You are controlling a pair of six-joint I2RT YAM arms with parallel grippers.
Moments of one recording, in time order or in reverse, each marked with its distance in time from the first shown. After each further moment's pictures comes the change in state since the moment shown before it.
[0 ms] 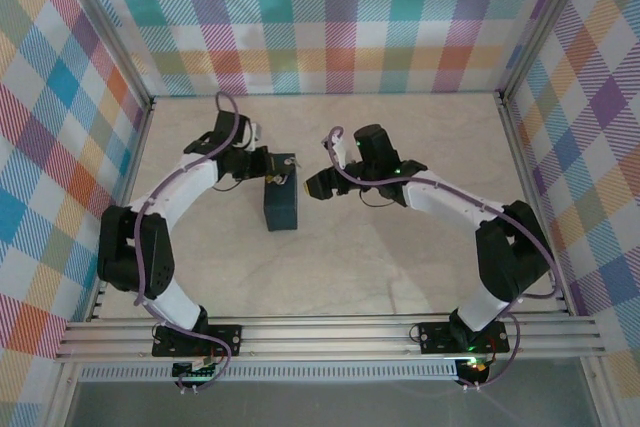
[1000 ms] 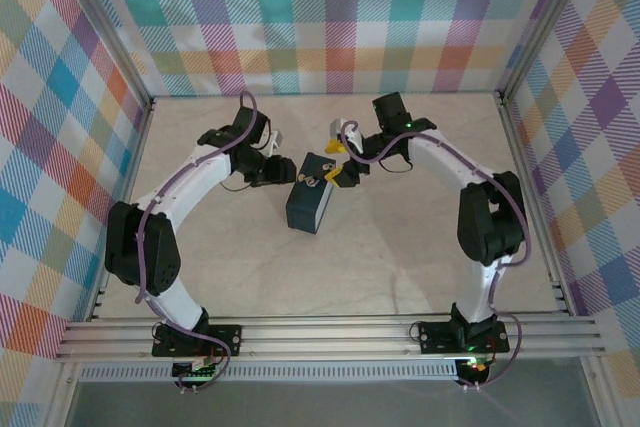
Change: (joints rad) left arm -0.079 0.020 0.119 -0.280 0.048 0.026; right arm -0.229 0.261 0.370 -0.448 -0.452 -1.061
